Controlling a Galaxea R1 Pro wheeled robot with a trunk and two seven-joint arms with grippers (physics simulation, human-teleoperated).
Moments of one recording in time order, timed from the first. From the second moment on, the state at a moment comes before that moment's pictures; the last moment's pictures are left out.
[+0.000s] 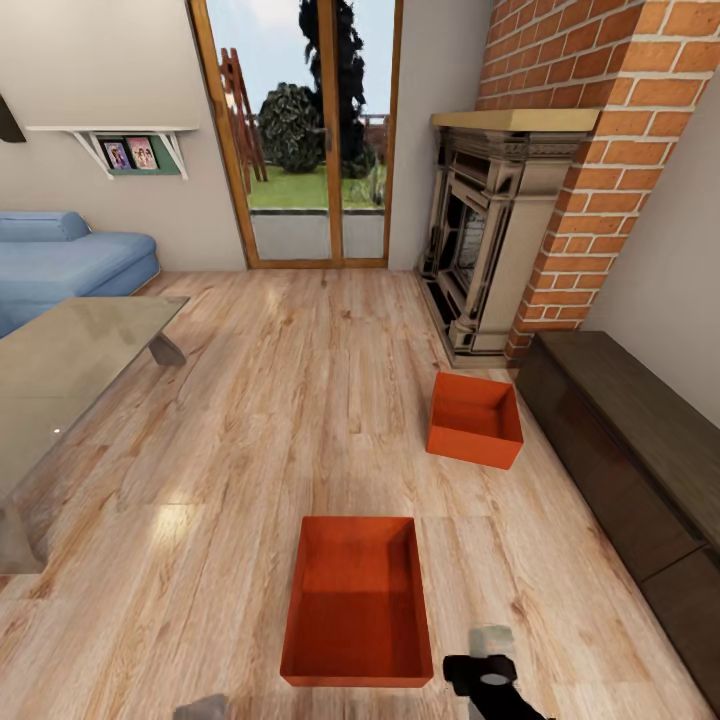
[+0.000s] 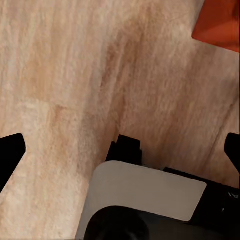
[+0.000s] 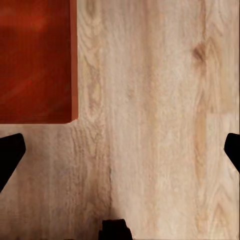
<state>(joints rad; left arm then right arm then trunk) -0.26 0.04 0.00 -0.47 0.28 0.25 0.18 -0.44 0.07 0.10 -0.34 -0.03 0.08 -0.25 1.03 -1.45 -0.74</state>
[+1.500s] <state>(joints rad) -0.69 -0.10 -0.13 -0.35 0.11 0.20 0.21 -0.65 0.11 0.11 -0.18 -0.02 -0.08 -0.23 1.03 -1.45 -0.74</state>
